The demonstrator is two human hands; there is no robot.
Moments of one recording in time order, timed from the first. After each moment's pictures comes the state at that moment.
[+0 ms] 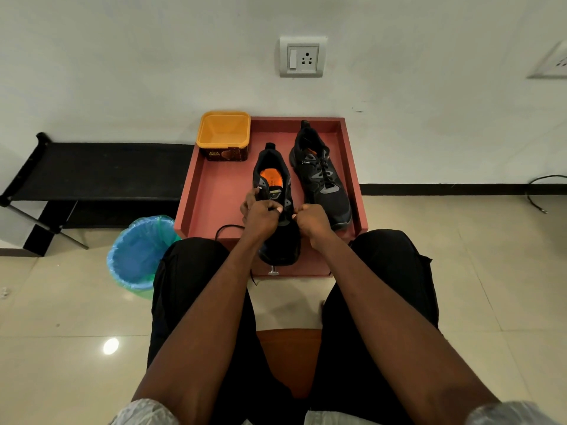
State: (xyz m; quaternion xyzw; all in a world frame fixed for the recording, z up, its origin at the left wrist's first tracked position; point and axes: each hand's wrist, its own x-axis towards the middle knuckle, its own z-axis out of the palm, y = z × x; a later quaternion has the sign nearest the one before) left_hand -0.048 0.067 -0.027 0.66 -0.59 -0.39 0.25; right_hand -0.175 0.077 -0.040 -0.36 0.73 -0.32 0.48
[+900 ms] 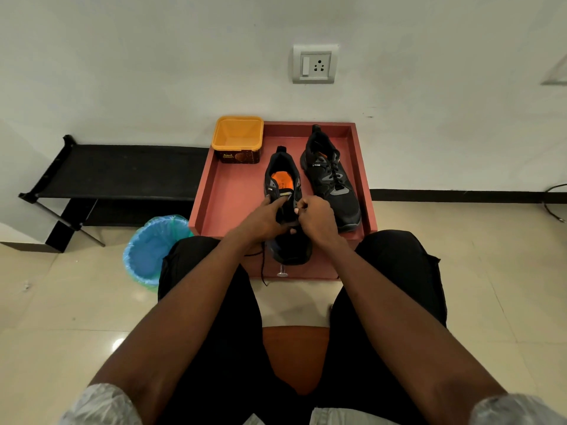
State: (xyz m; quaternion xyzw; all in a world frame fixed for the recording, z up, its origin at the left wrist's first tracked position) left_hand -0.015 0.059 -0.027 0.56 -0.74 -0.36 0.07; right_hand -0.170 0.087 -0.018 -0.60 0.71 -0.26 0.26
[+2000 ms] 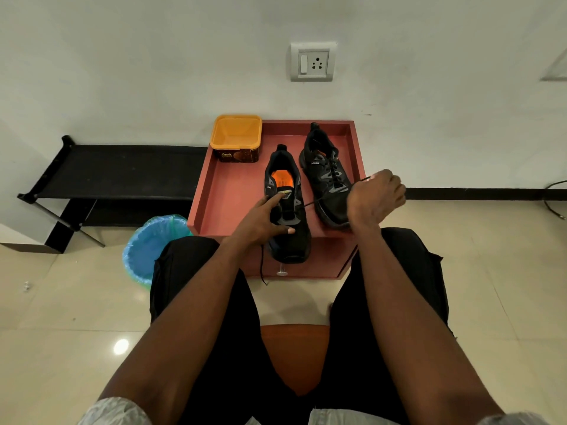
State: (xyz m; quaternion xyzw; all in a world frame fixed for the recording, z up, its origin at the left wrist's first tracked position) left_hand -0.009 0.072 -0.027 0.56 -0.72 -0.38 0.14; right_hand -0.232 0.089 0.026 -0.35 0.88 -0.31 0.01
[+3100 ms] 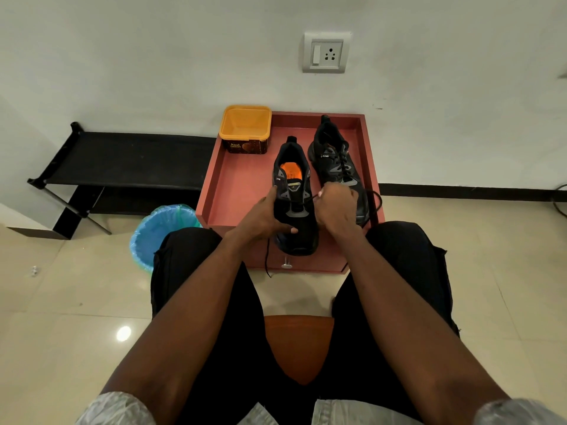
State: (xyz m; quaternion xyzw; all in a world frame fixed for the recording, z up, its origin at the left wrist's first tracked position) left_hand 0.004 0.083 -0.027 0.58 -0.68 -0.43 0.13; right_hand -0.182 0.088 -0.009 -0.62 0.76 -0.18 0.09
